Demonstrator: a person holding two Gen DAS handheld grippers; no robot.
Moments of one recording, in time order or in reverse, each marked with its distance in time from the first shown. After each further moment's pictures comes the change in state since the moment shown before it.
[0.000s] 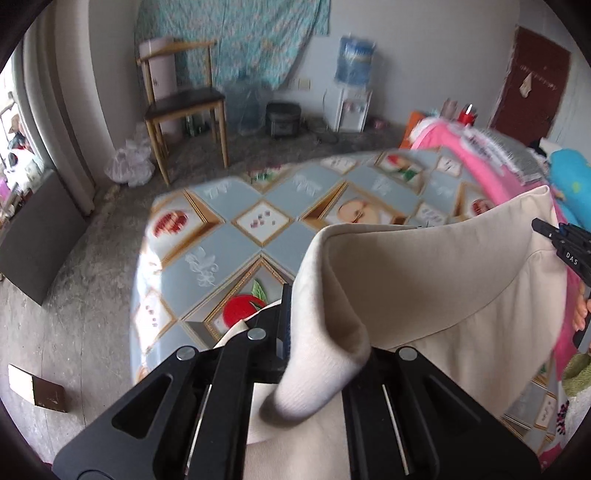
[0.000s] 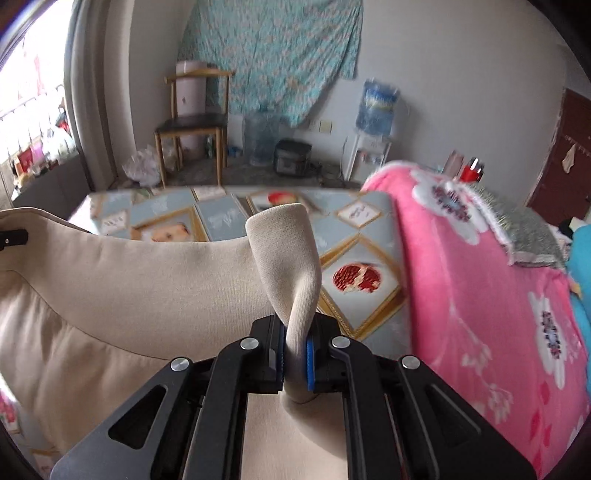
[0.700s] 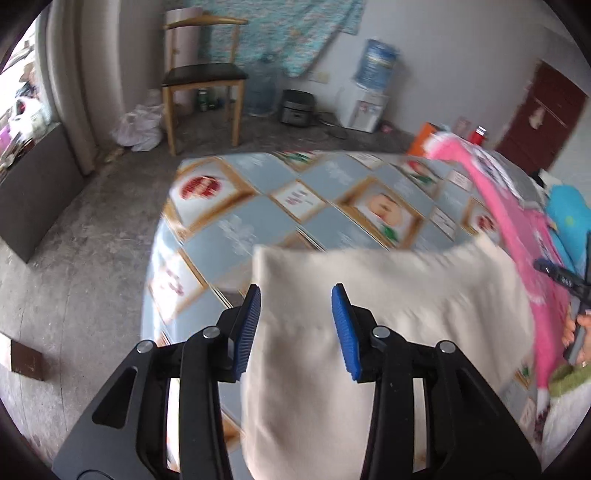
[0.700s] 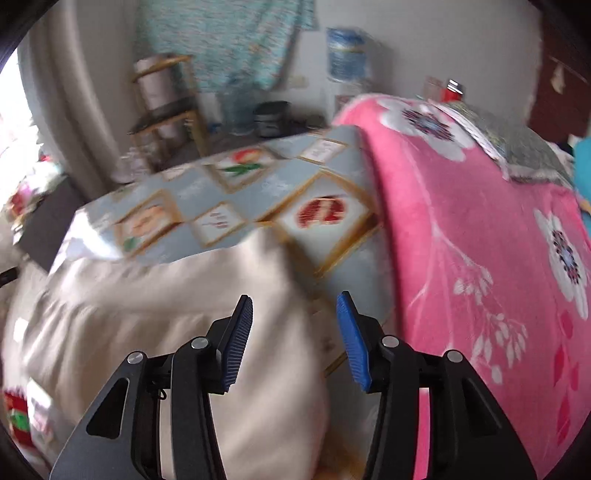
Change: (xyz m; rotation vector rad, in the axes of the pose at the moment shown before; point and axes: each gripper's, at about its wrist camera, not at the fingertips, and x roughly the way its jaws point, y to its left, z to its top) left arm -0.030 0.052 -0.034 -0.113 0.007 -0.094; right arm -0.025 -0.053 -0.042 0.191 0.119 0.121
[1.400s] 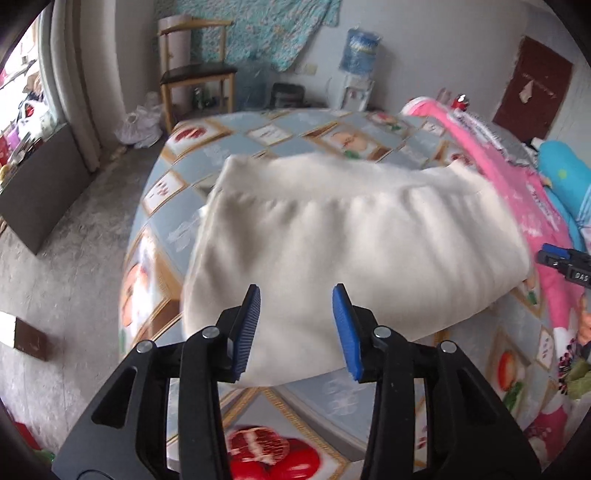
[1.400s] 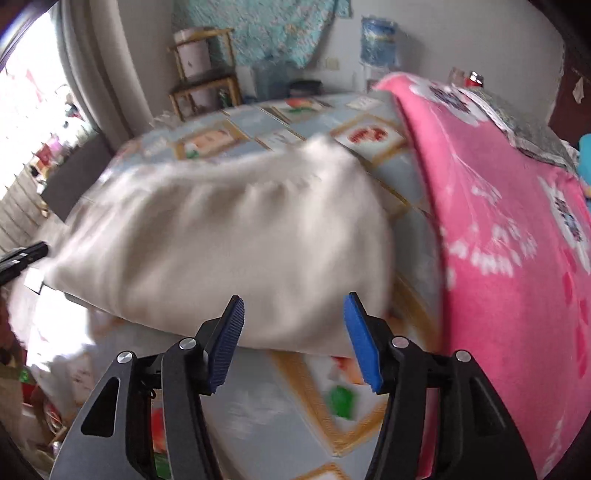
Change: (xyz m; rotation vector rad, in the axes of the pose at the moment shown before) left arm -0.028 -0.053 -0.113 0.049 -0.029 0.035; right arm -0.038 0.047 -0.103 -0.052 0.055 0.045
